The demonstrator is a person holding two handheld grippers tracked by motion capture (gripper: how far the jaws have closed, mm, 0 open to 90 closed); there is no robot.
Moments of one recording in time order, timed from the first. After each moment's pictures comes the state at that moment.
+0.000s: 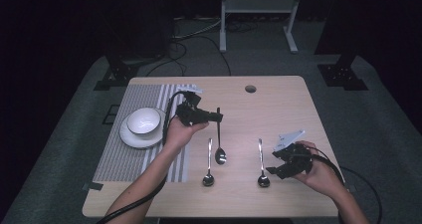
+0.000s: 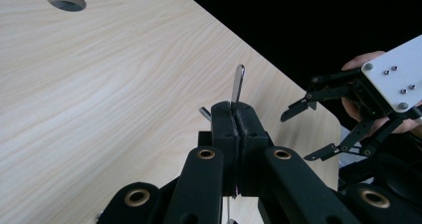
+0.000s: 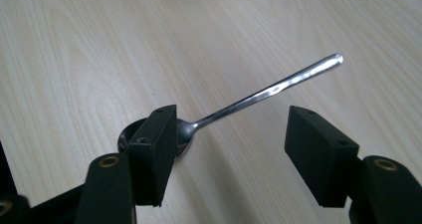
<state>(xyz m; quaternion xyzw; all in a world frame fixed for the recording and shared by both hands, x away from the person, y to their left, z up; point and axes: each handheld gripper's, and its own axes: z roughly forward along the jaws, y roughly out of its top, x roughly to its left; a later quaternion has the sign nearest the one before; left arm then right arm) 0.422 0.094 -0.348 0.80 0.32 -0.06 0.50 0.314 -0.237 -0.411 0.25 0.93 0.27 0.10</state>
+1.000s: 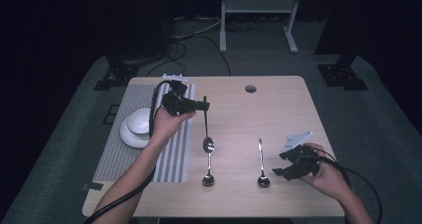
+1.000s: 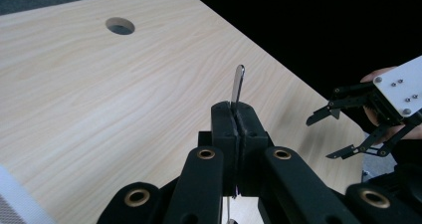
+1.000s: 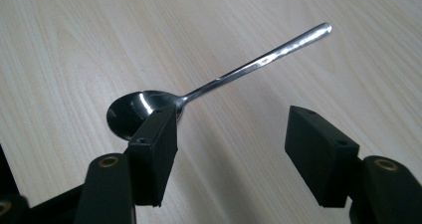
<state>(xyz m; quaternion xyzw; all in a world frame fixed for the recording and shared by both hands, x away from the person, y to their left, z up) 0.432 0.128 -0.319 0.80 0.34 -0.01 0.49 0.310 -0.255 -0.415 0.27 0.92 0.26 0.09</state>
